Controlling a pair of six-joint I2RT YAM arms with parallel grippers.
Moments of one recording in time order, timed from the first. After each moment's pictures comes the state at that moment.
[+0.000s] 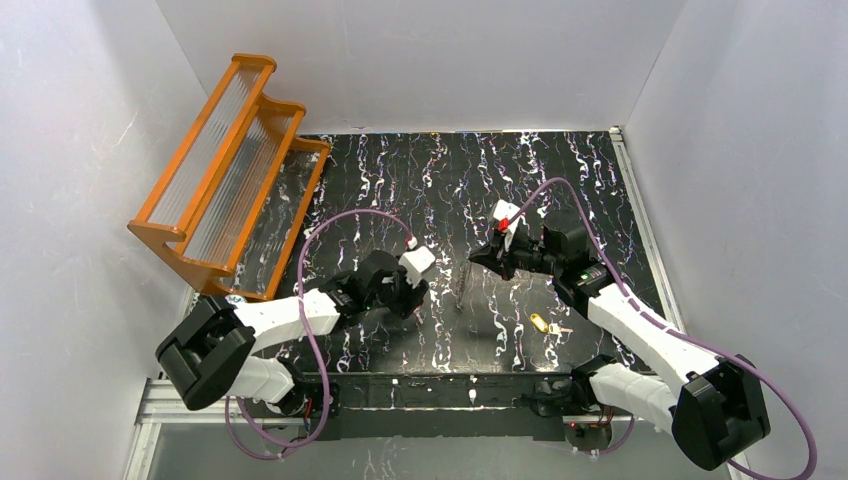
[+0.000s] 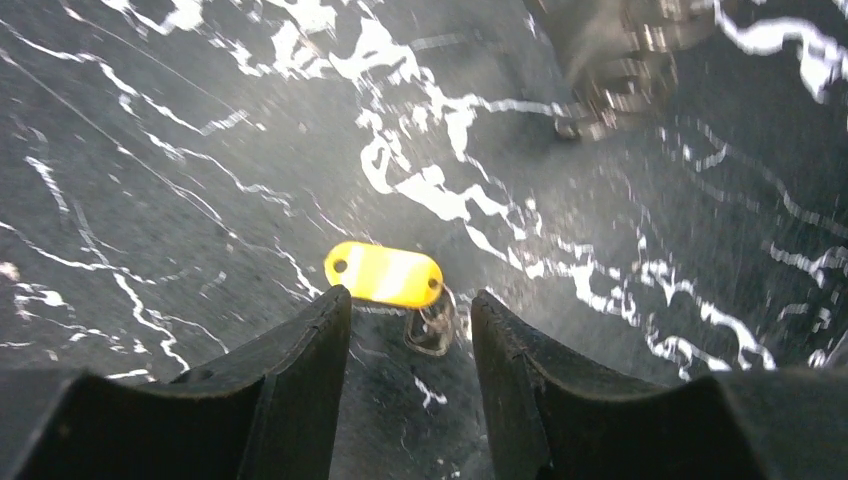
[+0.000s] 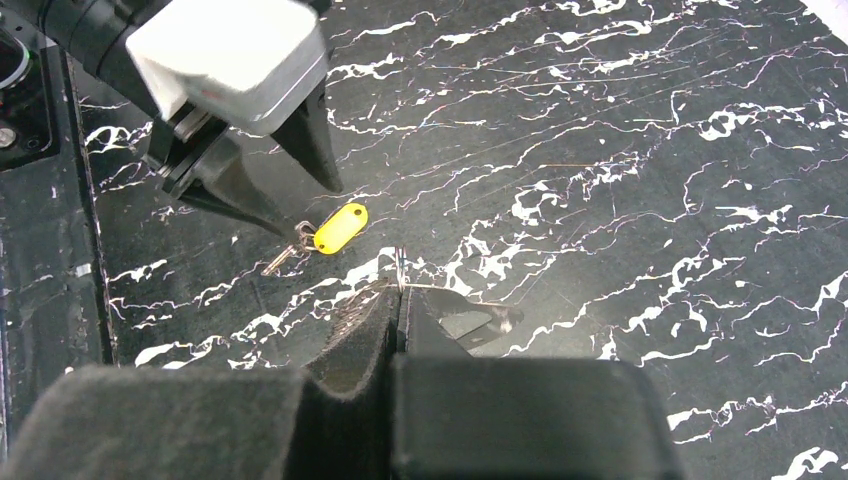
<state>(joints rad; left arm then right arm) -0.83 1.33 0.56 0.12 0.07 0.02 0.51 1.02 0.62 0.05 -0.67 -0.24</state>
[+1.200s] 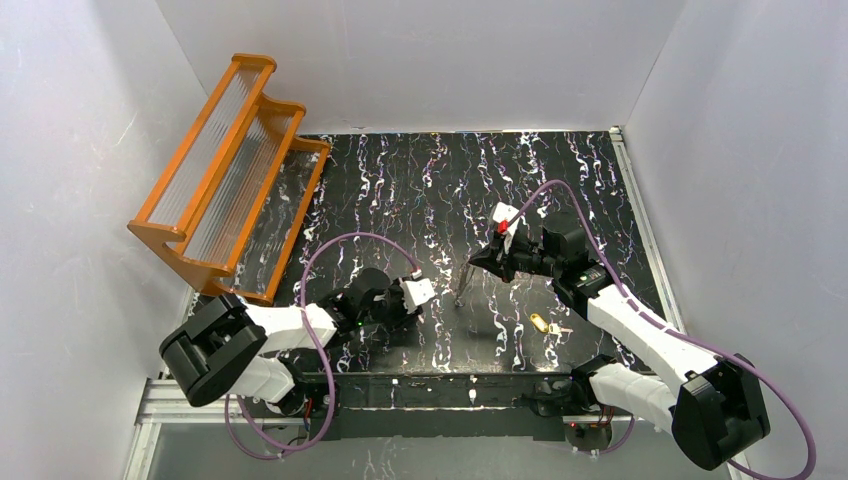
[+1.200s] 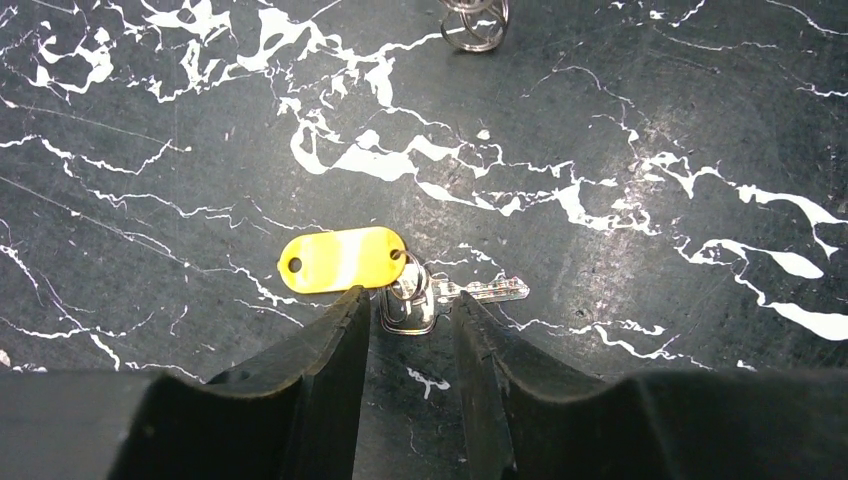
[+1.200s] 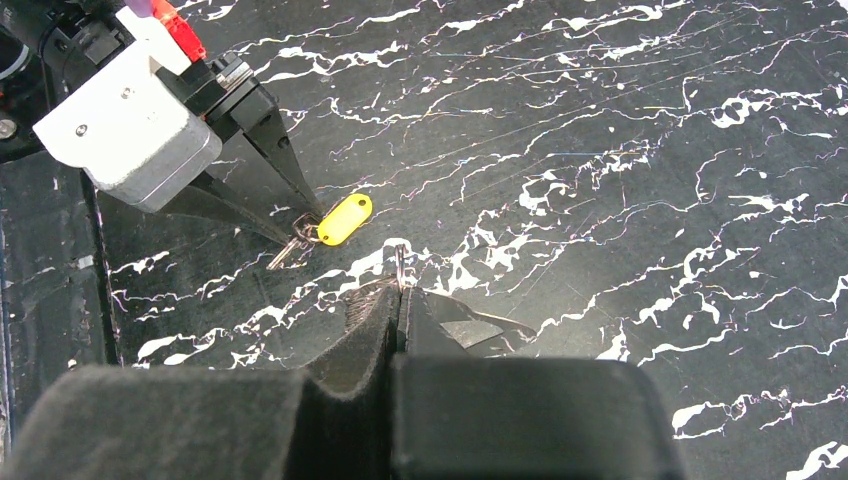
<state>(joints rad) -0.85 1.35 0.36 0.38 0.20 0.35 0.51 1.02 0.61 0.05 -0.67 -0.24</state>
